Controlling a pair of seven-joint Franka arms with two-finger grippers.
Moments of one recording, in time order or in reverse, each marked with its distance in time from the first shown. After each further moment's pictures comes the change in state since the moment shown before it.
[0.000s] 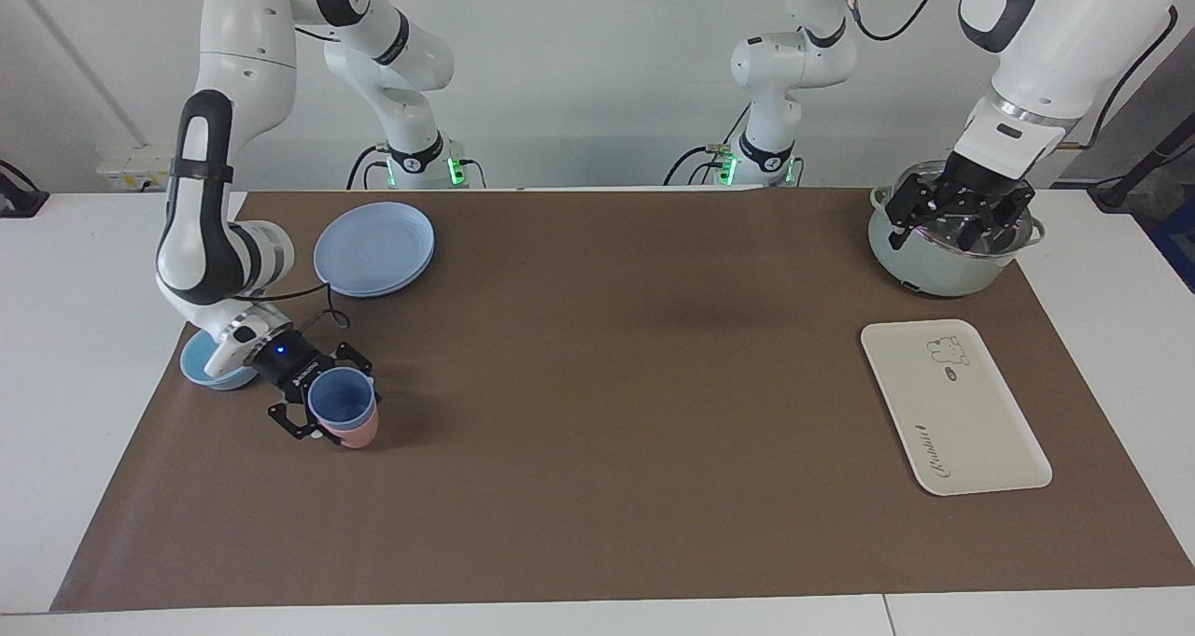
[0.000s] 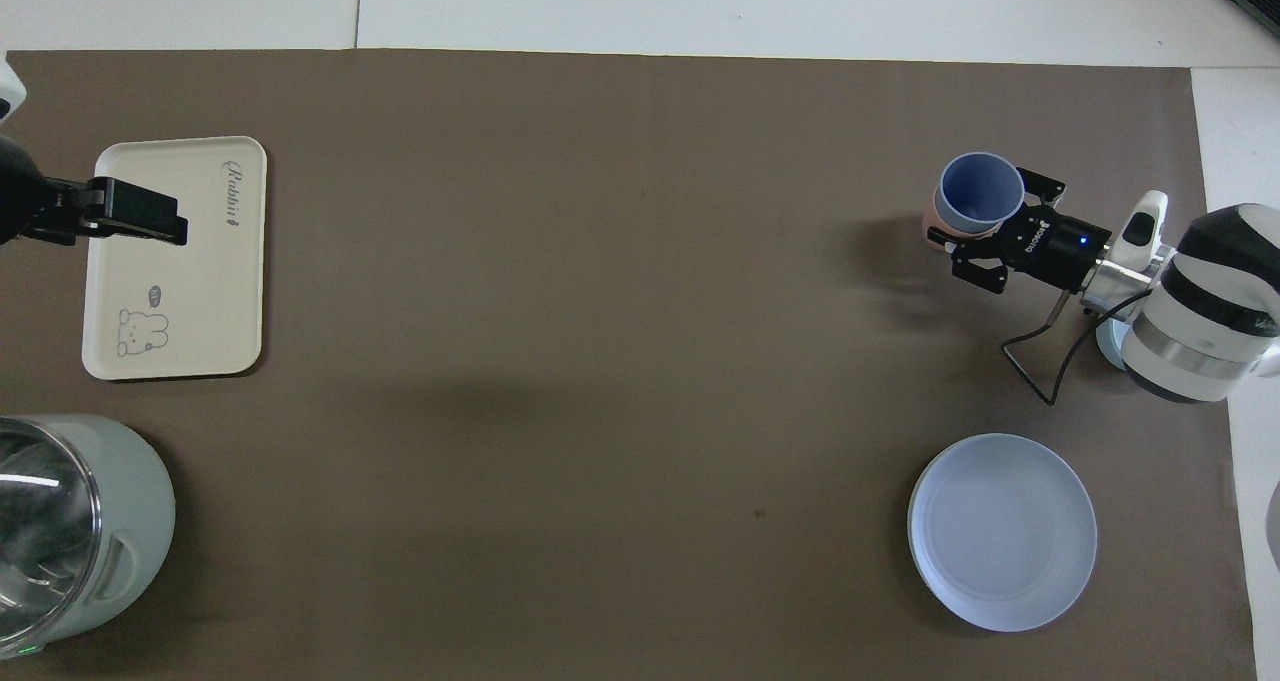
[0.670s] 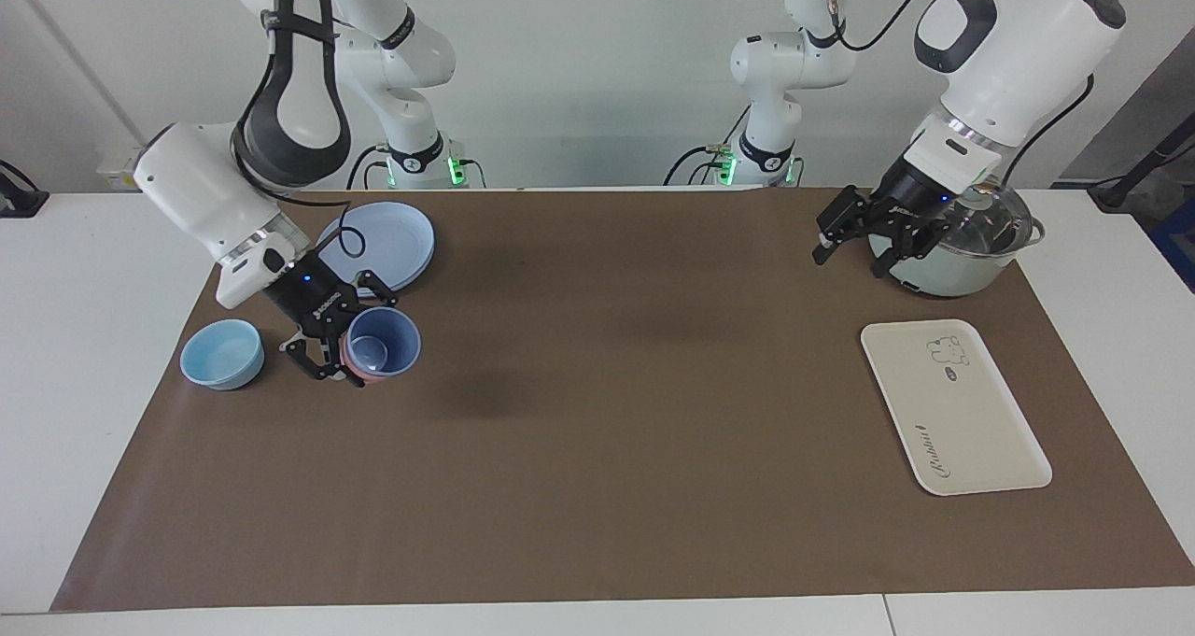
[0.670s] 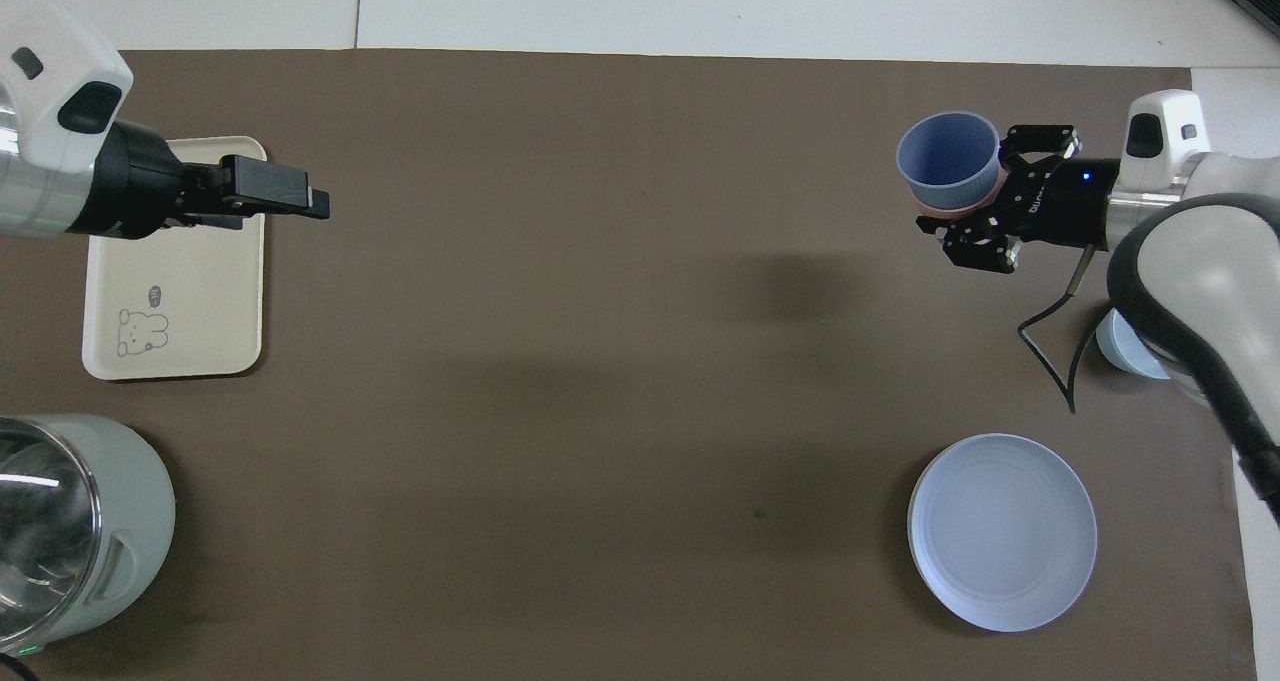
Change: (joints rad) left arm -0.085 0.003 -0.007 -0.109 -0.352 0.212 -0.070; right arm 0.223 -0.271 0.002 0.071 -0.820 0.104 0.880
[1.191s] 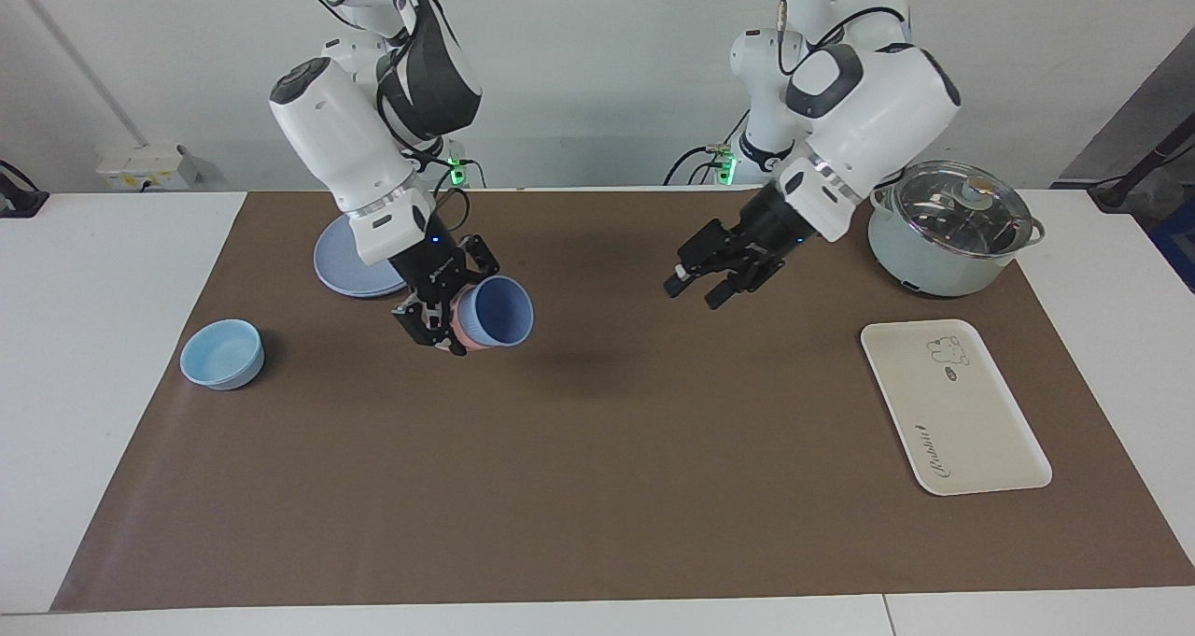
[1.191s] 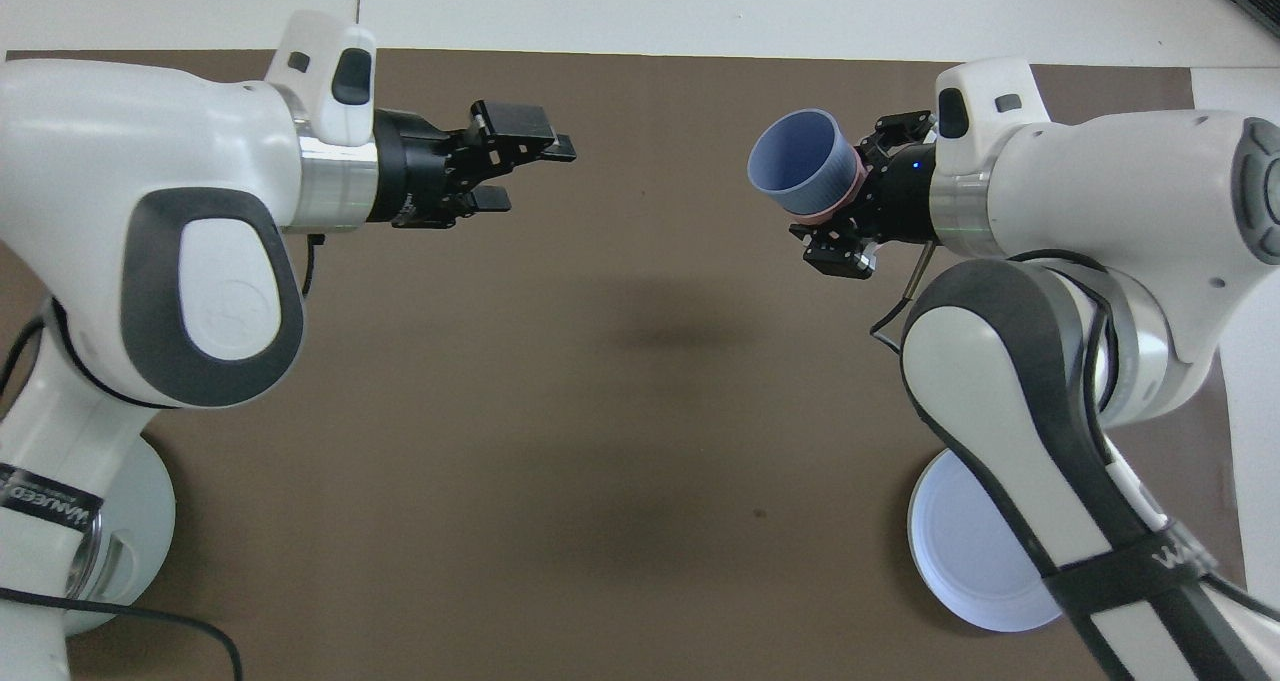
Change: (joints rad) left arm -0.269 0.114 -0.005 -0.022 -0.288 0.383 -0.324; right arm 0.236 0.001 0.004 0.097 -0.292 0.000 0.362
